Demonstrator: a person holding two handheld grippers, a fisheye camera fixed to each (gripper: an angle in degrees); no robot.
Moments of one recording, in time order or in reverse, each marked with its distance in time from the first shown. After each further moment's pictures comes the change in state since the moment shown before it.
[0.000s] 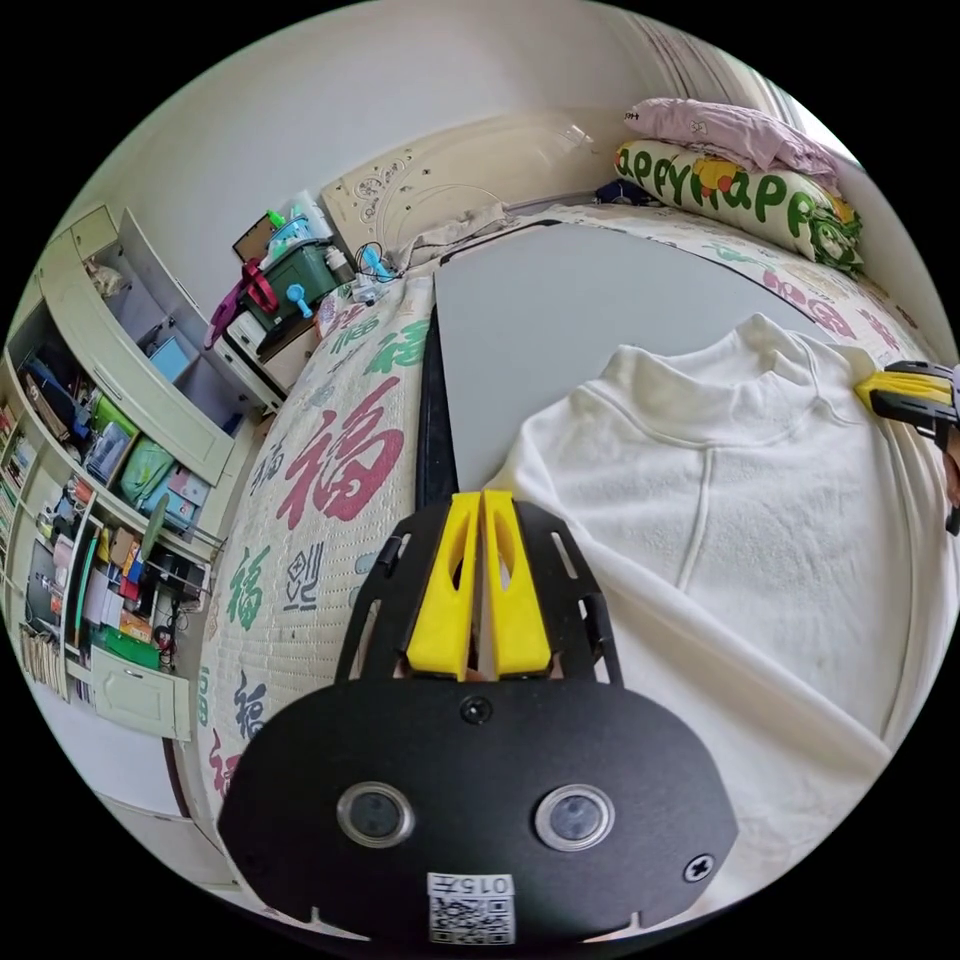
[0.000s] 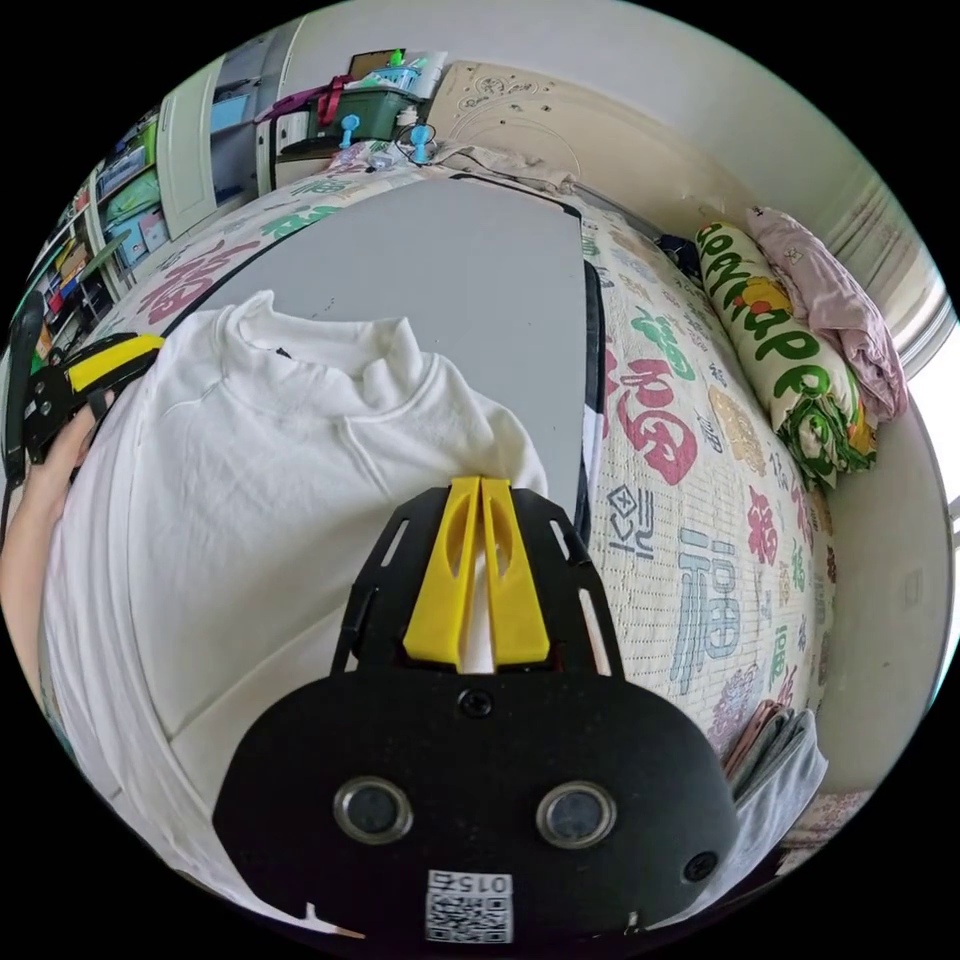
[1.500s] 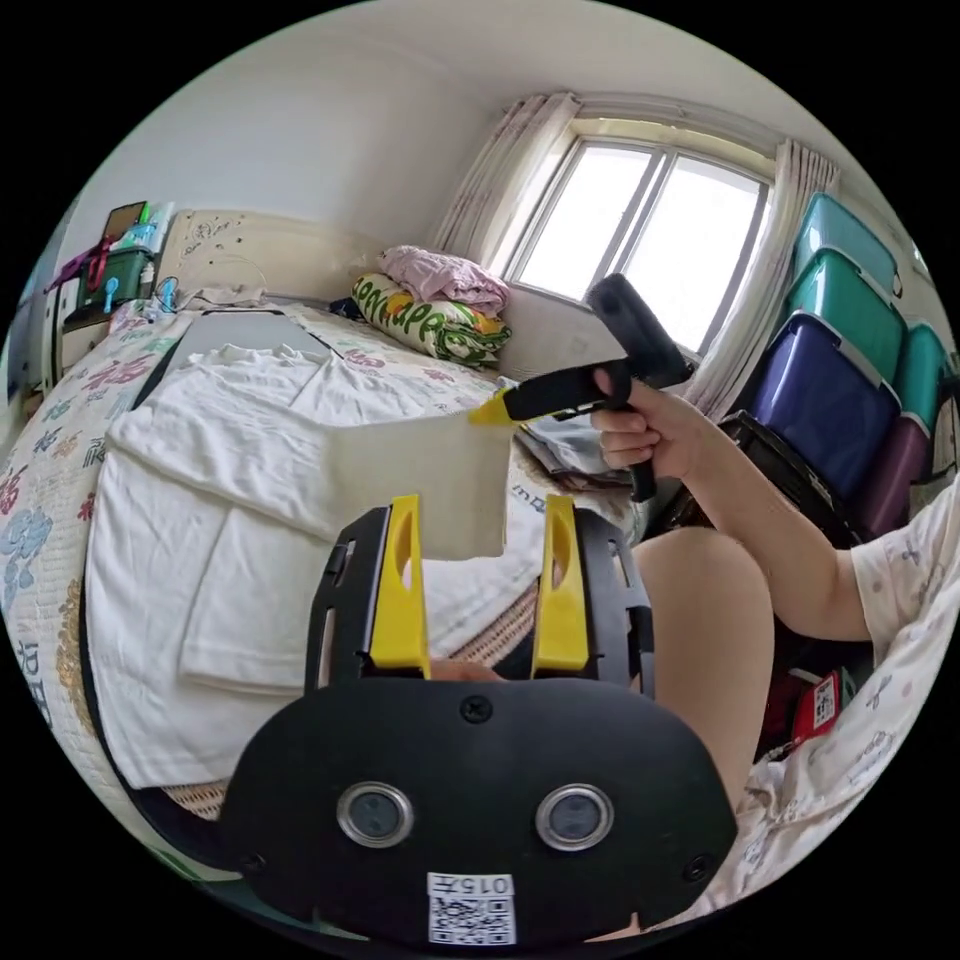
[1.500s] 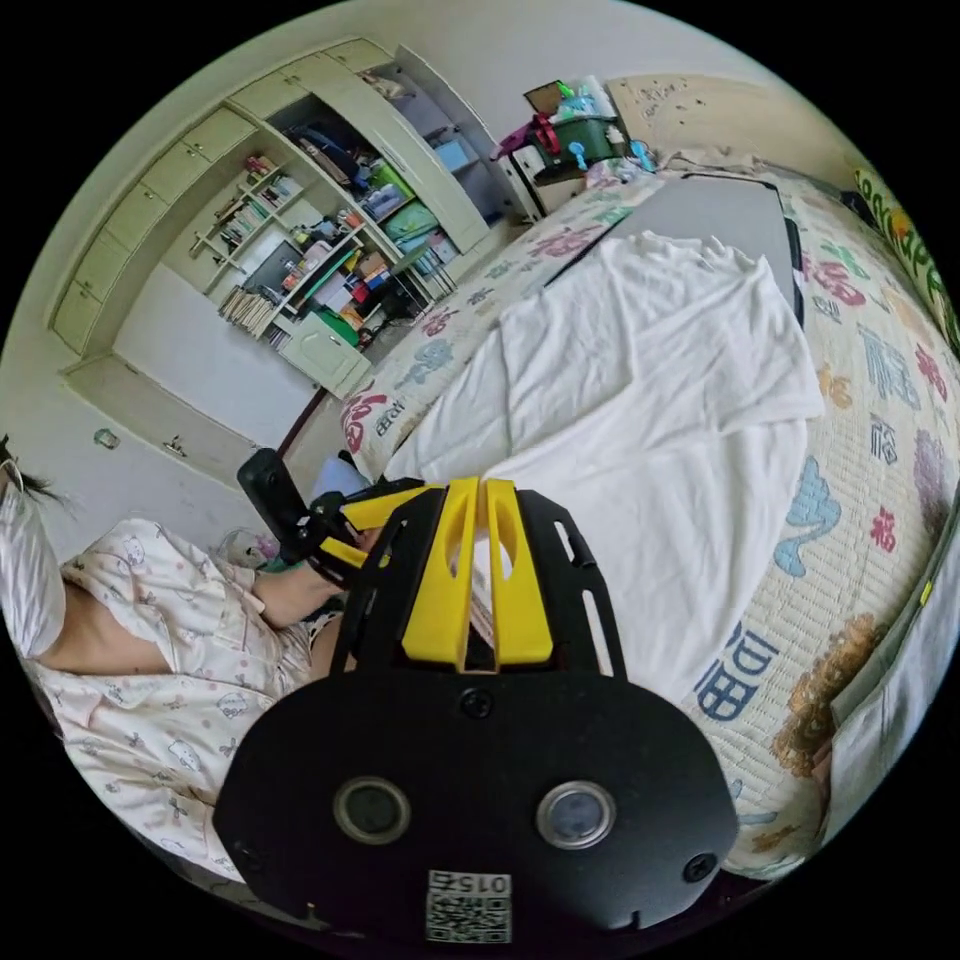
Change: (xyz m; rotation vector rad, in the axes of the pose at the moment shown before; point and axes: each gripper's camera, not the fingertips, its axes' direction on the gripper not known) left arm -0.108 0.521 -0.406 0.374 0.923 -0.027; right arm 0.392 0.698 -0.432 0.044 -0.878 -0.150
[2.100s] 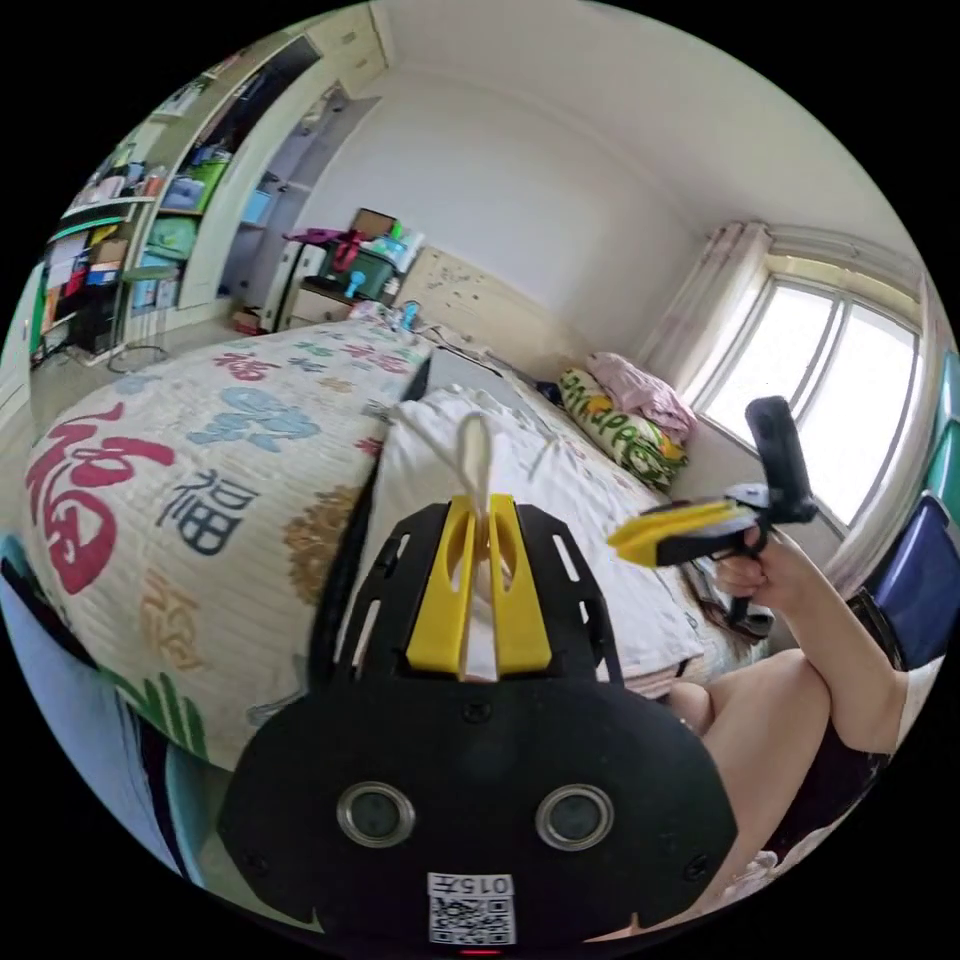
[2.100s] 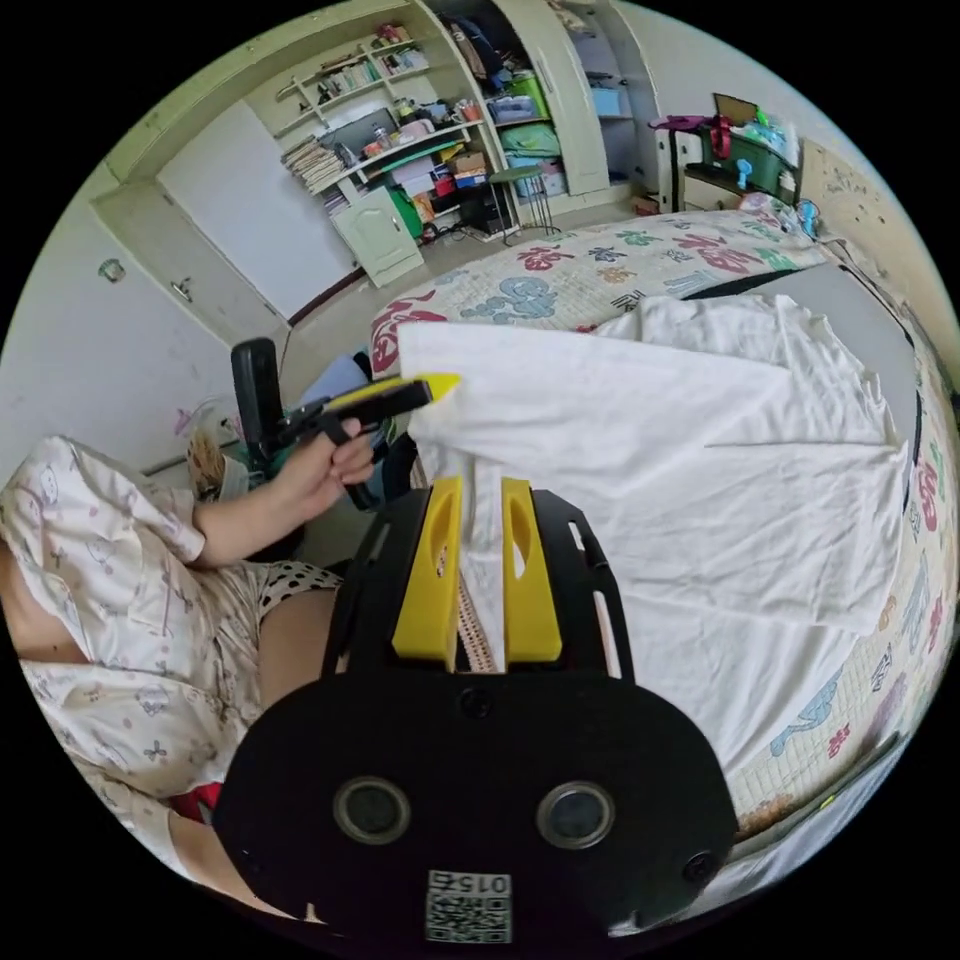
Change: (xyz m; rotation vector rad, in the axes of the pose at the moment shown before) left arm -0.118 0.033 -0.114 0.260 -0.453 -0.415; right arm 0.035 0.202 0.172 -0.218 0.069 -0.381
